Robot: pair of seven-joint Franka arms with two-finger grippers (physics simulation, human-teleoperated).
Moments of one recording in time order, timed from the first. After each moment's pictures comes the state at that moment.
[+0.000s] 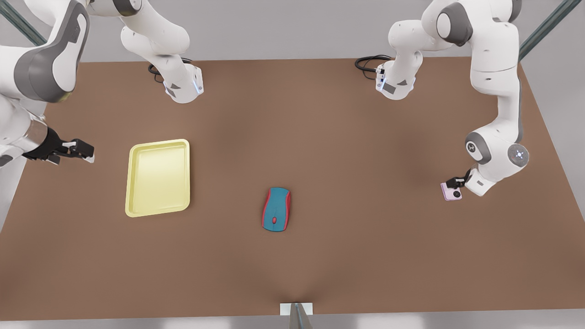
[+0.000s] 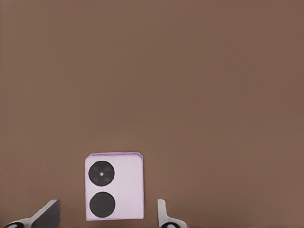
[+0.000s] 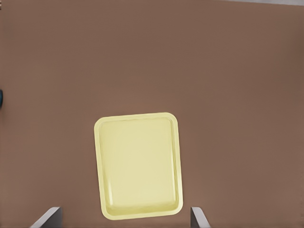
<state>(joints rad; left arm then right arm) -0.05 0.41 0.32 -2.13 -0.22 2.51 0.40 -0.04 0.18 -0.04 -1.29 -0.03 1.41 -0.13</state>
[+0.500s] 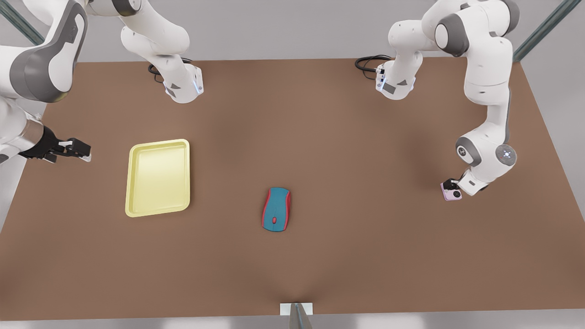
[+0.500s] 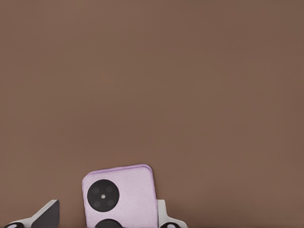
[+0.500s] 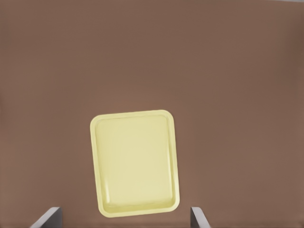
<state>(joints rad) -0.05 0.49 0.31 -2.16 -0.30 2.68 0.56 -0.05 0.18 -0.05 -1.28 -0.03 1.41 -0.13</state>
